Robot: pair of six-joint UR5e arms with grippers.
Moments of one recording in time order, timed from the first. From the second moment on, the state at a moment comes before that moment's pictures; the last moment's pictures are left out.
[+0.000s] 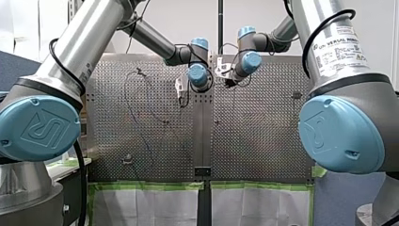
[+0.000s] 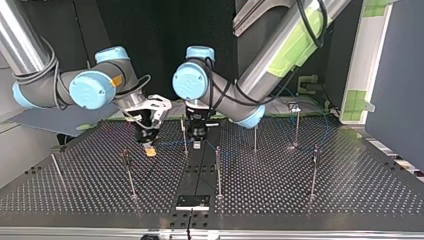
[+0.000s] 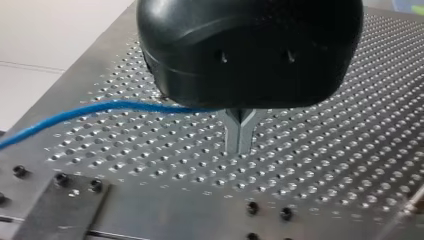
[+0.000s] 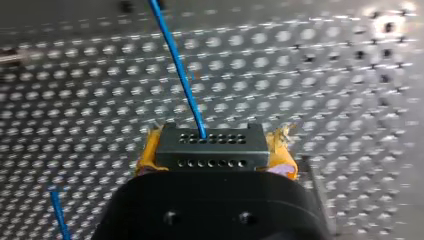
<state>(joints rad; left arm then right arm) -0.58 -2.04 -1.35 -2.96 -2.04 -1.71 2.08 -1.17 1.34 -0.01 1.48 1.68</state>
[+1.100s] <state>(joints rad) -0.55 -2.08 -1.64 -2.67 -1.95 -1.73 2.04 -1.16 1.62 -0.18 1.44 1.64</state>
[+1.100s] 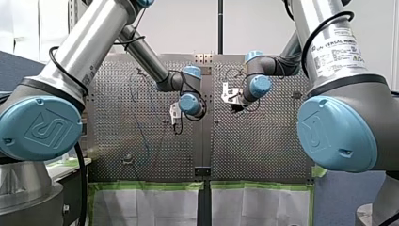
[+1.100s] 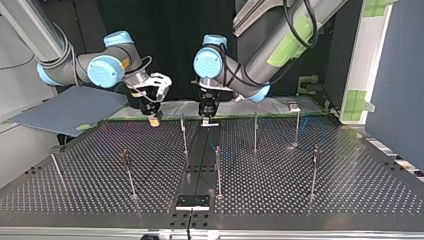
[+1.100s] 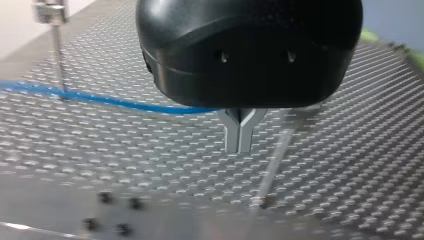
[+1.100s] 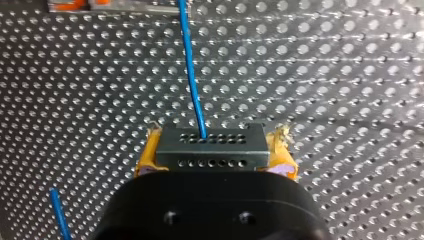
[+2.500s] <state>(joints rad) -0.48 -2.17 -1.64 -2.57 -1.72 -1.81 1.96 -1.05 1.62 -0.32 1.34 1.67</state>
